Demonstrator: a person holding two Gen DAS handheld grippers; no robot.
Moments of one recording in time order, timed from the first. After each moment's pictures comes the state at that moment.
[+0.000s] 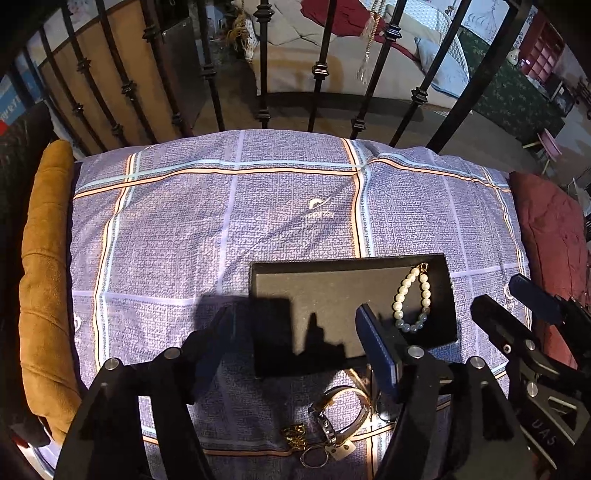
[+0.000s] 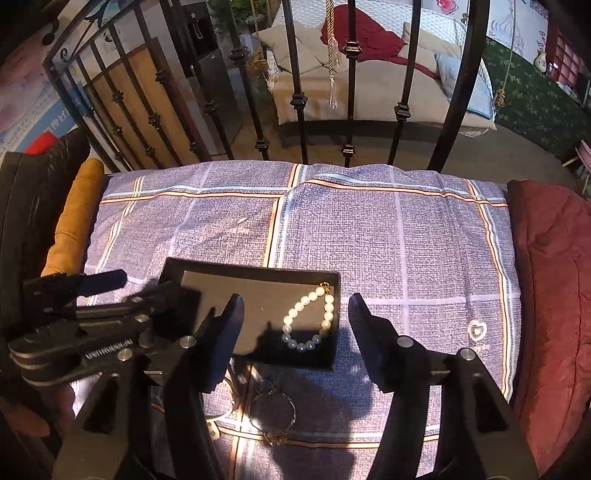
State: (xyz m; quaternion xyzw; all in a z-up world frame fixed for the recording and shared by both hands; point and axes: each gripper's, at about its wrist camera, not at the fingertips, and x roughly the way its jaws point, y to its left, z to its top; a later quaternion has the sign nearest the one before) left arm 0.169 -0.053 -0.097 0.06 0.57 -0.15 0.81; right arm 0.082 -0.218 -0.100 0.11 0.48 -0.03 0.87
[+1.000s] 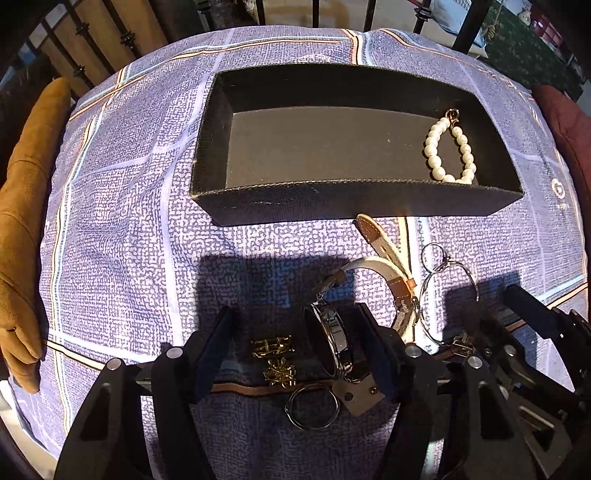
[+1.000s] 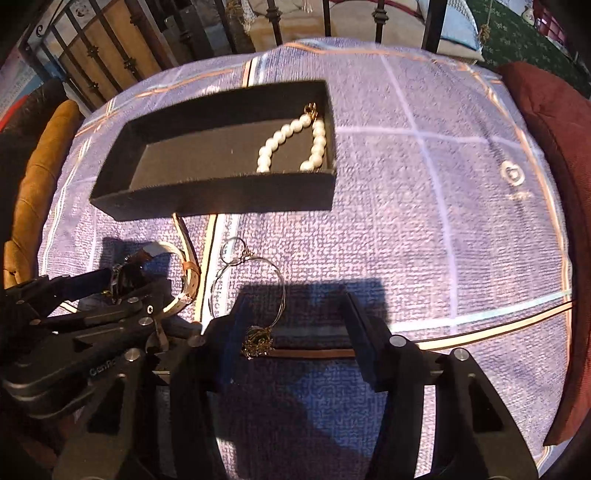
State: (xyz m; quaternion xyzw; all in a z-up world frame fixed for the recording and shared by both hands) left arm 0.090 -0.056 -0.201 0.12 0.61 -0.11 0.77; right arm 0.009 -0.189 -0.220 0.15 0.56 -0.05 0.82
